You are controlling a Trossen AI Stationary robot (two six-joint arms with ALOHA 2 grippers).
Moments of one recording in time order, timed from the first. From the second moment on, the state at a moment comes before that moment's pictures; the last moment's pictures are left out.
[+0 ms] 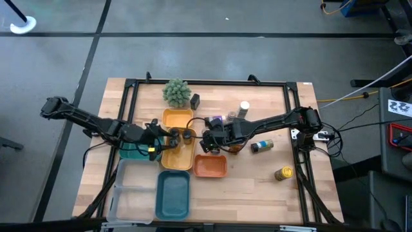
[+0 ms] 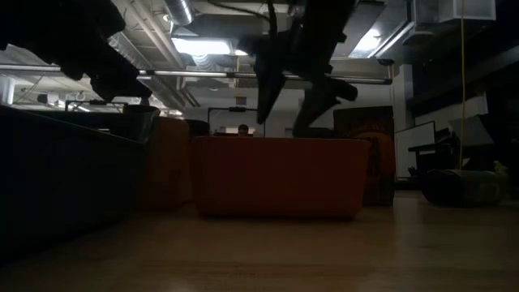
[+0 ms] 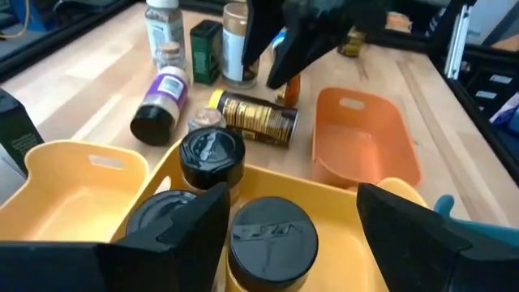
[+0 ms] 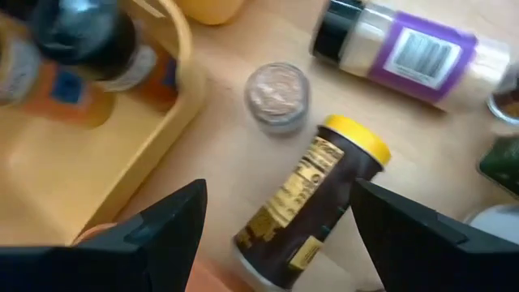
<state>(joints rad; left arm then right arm) -0.28 0.71 0.31 -0.02 -0.34 -0.29 0.13 1.92 1.52 -0.78 0.31 1.10</state>
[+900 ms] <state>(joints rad) -0.28 0.70 0.31 -0.03 -0.34 -0.28 0.12 1.98 1.41 -0.67 0.31 1.18</state>
